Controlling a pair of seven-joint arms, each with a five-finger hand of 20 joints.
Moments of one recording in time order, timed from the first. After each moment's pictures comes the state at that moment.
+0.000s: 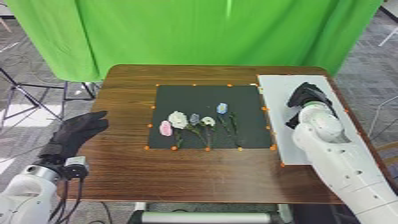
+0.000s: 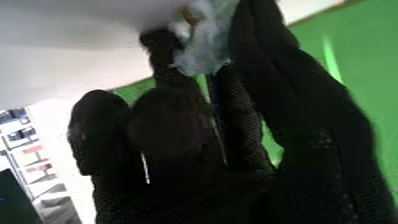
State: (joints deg) left arm 122.8 -56.2 -106.4 -113.3 54.5 -2.6 -2.5; right arm -70.7 -58.3 66.1 -80.3 -126.9 2.5 37.0
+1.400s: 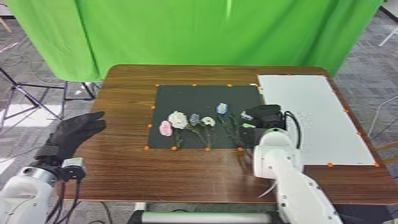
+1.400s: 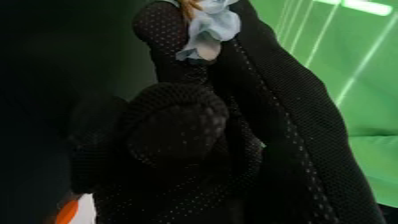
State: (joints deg) left arm 124.1 -56.1 -107.6 -113.9 54.6 -2.6 -2.4; right arm -87.3 -74.1 68.3 -99.8 -99.1 32.0 38.0
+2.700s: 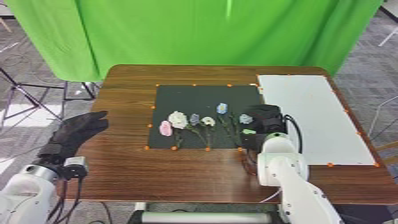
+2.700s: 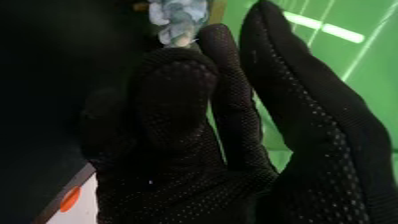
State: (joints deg) left arm 123.1 -55.6 -106.8 -113.6 54.7 -3.2 -2.7; right arm -90.5 -72.8 69.6 -101.9 -100.8 27.1 34.4
